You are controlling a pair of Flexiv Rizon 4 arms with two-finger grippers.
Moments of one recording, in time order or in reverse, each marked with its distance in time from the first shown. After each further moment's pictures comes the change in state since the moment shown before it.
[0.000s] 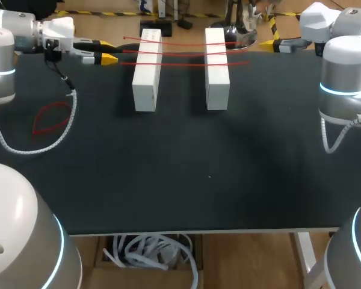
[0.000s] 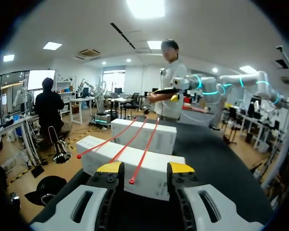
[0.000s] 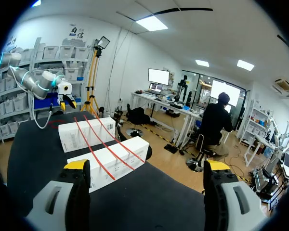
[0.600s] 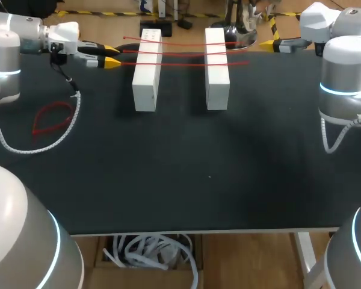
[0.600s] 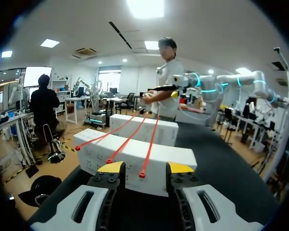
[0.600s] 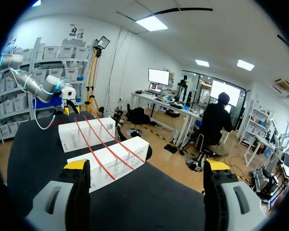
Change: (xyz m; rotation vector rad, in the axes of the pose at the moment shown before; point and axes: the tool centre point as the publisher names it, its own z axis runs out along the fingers) left arm -0.018 0.024 0.014 0.012 0.055 -0.011; right arm 0.000 0.000 0.000 0.000 0.000 0.000
